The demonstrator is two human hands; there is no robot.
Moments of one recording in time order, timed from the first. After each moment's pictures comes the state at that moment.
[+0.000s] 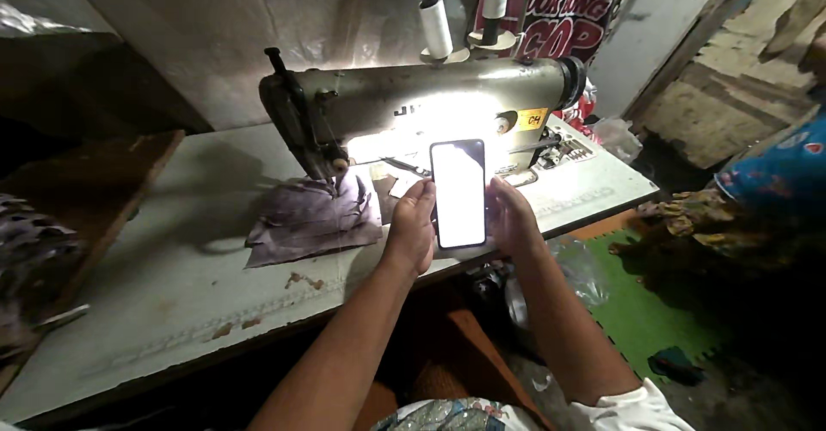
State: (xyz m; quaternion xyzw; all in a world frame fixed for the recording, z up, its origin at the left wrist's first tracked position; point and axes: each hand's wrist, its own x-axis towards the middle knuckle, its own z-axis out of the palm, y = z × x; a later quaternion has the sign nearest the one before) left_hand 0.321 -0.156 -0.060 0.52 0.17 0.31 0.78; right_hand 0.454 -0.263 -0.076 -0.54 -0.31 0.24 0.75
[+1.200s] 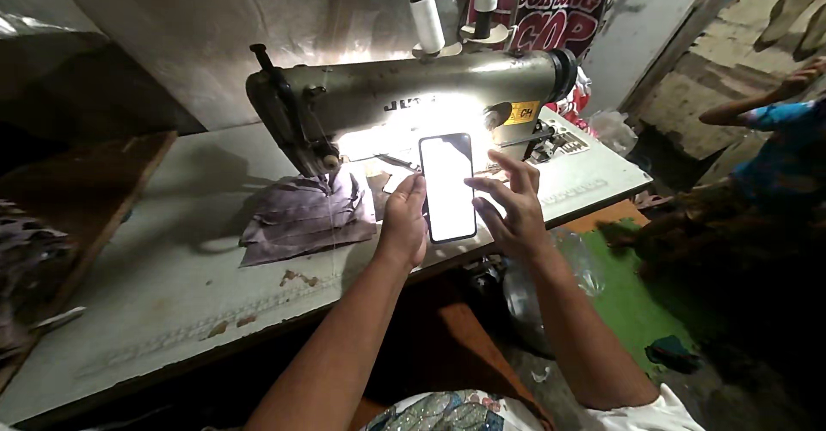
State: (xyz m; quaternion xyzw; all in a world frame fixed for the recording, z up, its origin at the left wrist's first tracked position) left_hand 0.323 -0.157 -0.061 0.52 0.18 0.33 0.77; right_hand 0.448 -0.292 -0.066 -0.68 -0.56 -0.23 0.41
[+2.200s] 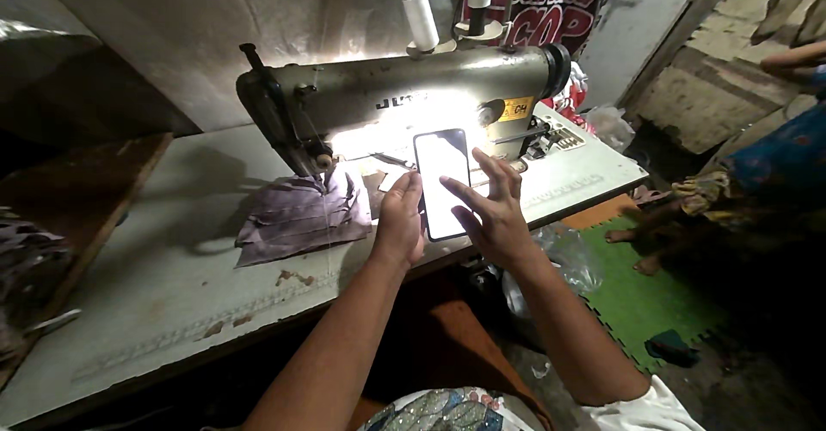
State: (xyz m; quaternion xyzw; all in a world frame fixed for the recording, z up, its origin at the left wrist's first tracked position) left_hand 0.323 -0.162 -0.057 0.50 0.19 0.32 0.78; right_hand 0.438 -0.282 -0.080 -0.68 -0.57 -0.28 0.36
